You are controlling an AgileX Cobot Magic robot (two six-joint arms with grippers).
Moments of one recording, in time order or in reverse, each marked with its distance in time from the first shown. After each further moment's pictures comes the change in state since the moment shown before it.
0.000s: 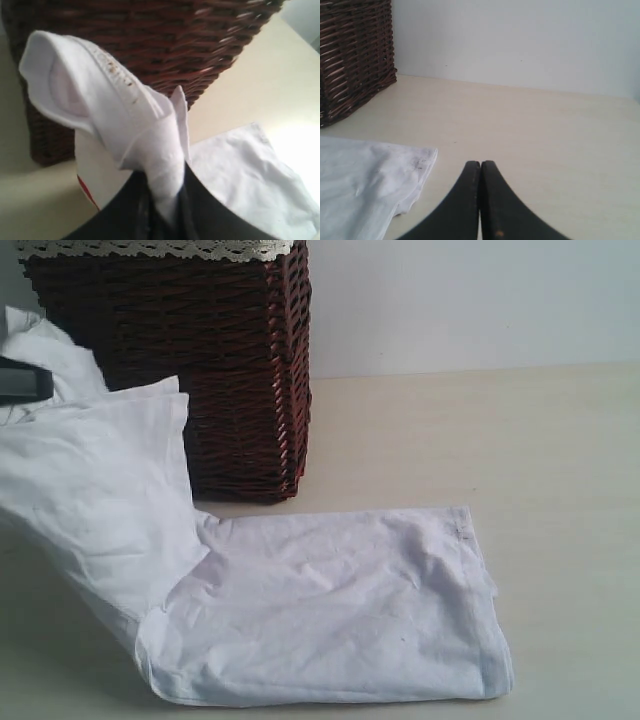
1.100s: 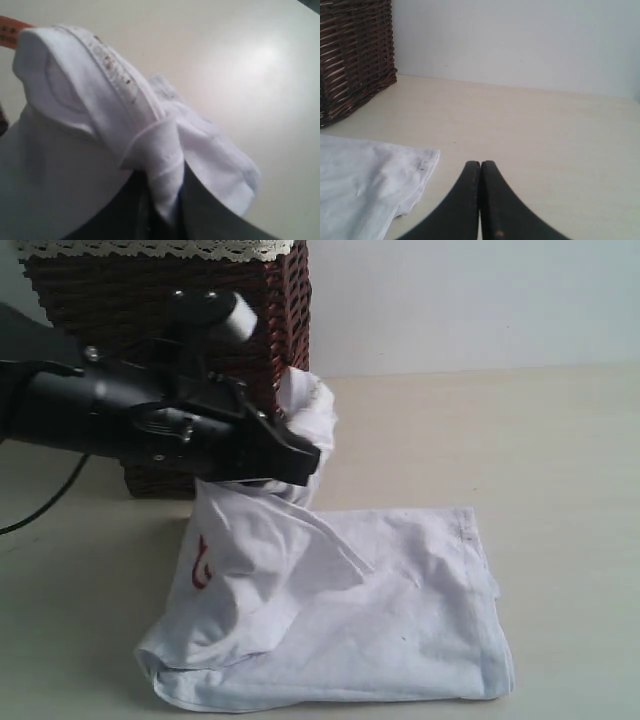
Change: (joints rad) left arm -0.683 0.358 -0.179 -0.002 -0.307 -0.009; right arm 0.000 0.000 0.000 0.000 0.000 0.000
